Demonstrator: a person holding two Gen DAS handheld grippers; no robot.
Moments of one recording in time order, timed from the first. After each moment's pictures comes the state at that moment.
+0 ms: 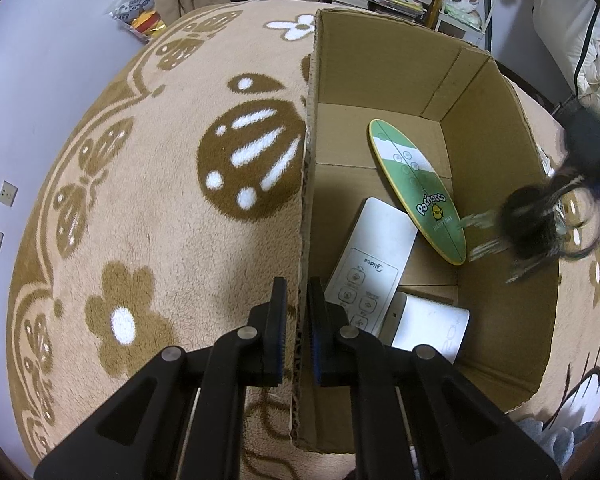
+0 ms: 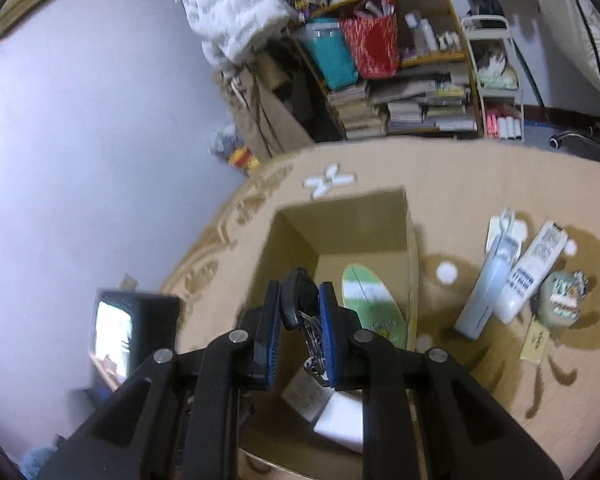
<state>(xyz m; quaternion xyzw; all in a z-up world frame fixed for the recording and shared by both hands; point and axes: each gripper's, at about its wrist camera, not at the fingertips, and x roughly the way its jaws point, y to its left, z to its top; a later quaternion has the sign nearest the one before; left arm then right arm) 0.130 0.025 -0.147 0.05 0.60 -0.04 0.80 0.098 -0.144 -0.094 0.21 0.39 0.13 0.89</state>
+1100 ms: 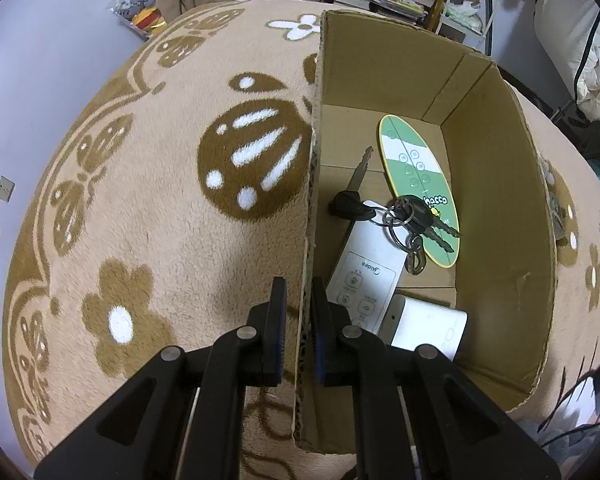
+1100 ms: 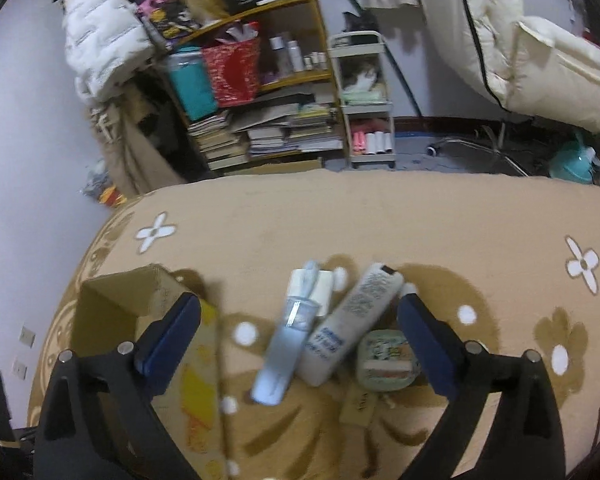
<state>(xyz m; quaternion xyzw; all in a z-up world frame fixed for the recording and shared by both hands) 0.131 0.028 -0.148 0.04 0.60 -0.04 0.80 0.123 -0.278 -0.110 0.18 0.39 -0.10 0.90</state>
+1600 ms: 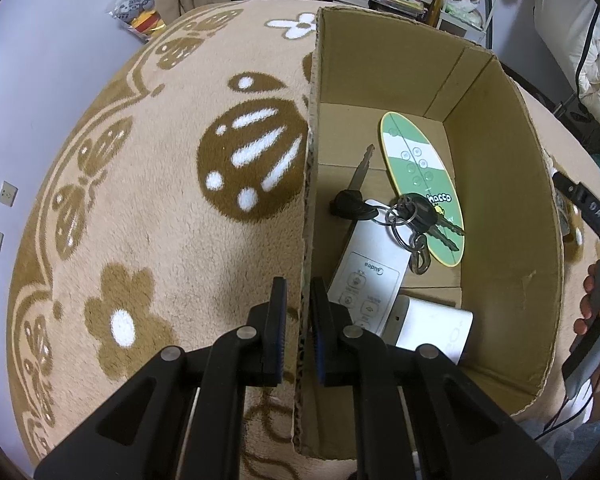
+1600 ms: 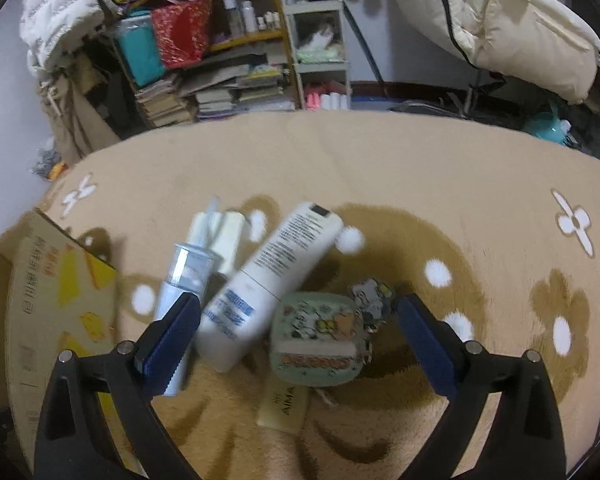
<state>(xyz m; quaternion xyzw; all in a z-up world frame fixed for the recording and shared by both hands) 0.132 0.026 -0.150 0.05 0.60 -0.04 0.80 0.123 -0.308 -0.189 0.16 0.45 -0.17 0.86</state>
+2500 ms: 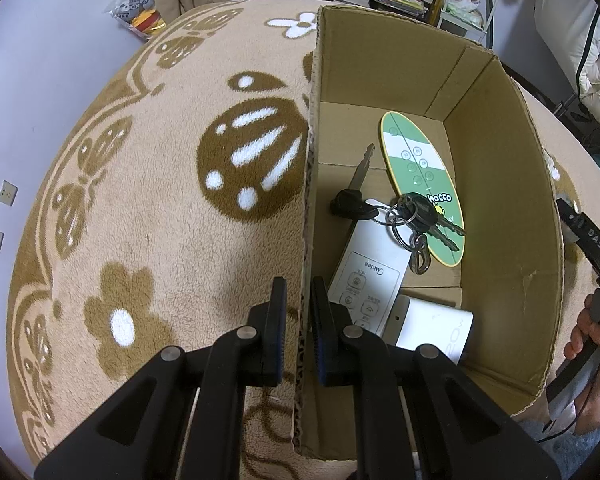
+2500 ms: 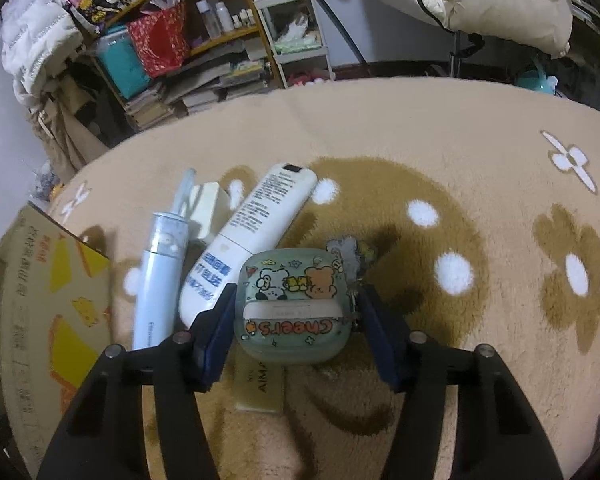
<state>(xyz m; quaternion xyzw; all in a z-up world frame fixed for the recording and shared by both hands) 0.133 0.026 -0.152 0.05 0.60 -0.04 0.80 0.093 -0.317 -0.203 0.22 0.44 -0.17 0.86</state>
